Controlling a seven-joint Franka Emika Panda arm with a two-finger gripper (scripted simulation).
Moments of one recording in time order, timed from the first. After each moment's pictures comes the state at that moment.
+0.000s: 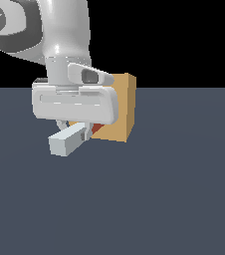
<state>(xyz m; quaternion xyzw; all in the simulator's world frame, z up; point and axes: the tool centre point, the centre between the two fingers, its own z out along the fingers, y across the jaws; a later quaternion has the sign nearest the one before) -0.087 -0.015 0.086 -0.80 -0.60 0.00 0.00</state>
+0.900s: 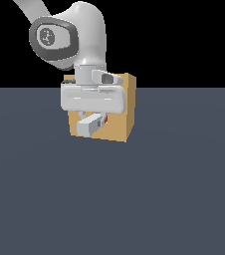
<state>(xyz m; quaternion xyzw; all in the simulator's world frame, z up) -0.060 0.084 0.087 -0.80 -0.60 0.00 0.00</state>
